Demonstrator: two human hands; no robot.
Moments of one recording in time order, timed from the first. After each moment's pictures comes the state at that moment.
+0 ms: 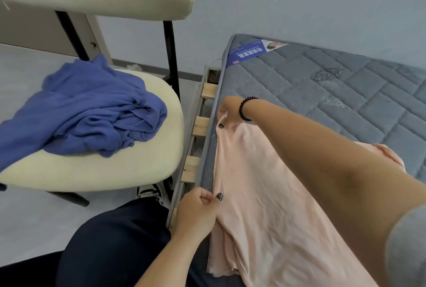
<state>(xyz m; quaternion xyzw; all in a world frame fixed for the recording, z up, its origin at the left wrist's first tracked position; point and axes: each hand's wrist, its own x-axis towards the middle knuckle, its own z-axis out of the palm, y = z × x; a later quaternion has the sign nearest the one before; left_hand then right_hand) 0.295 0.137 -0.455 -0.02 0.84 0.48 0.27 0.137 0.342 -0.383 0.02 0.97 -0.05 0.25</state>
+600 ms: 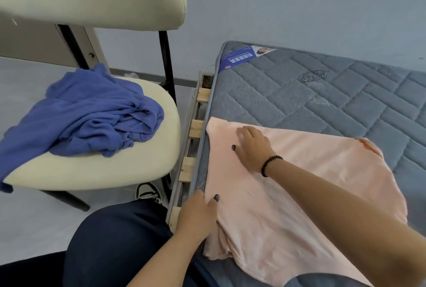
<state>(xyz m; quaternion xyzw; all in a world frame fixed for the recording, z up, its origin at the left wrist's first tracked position) 0.315 0.137 -0.455 0.05 0.86 0.40 0.31 0.272 0.350 -0.442 0.14 0.98 -0.12 0.02</state>
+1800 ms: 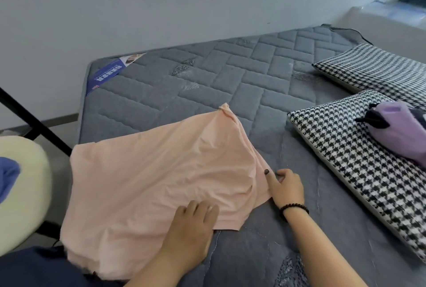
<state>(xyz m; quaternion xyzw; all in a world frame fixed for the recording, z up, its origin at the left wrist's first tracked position) 0.460 0.272 -0.474 0.69 0.72 0.09 -0.06 0.616 0.474 -0.452 0.65 0.64 -0.35 -0.19</state>
